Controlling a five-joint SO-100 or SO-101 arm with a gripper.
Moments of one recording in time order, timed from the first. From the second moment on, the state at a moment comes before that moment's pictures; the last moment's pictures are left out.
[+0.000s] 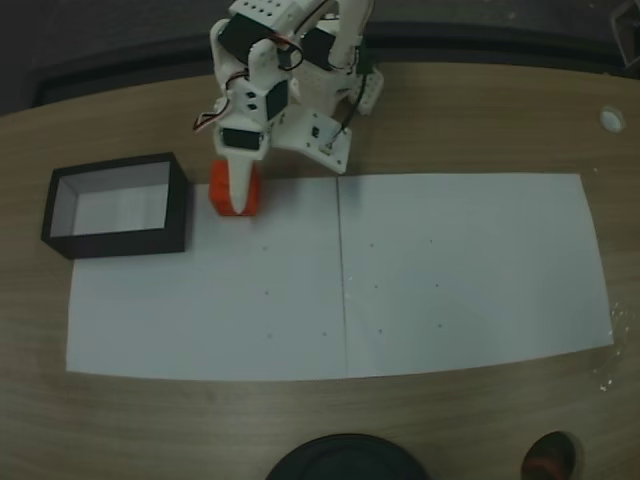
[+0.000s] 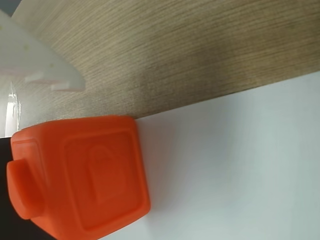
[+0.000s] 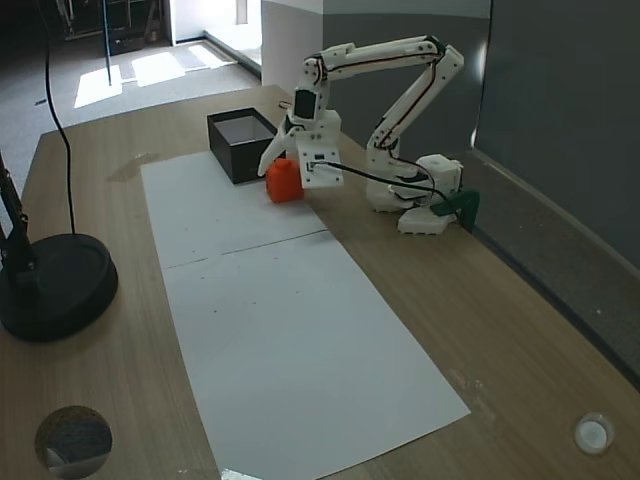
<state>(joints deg) 43.0 126.9 139.7 67.0 -29.5</state>
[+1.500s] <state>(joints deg) 56.2 111.5 94.6 70.8 -25.8</state>
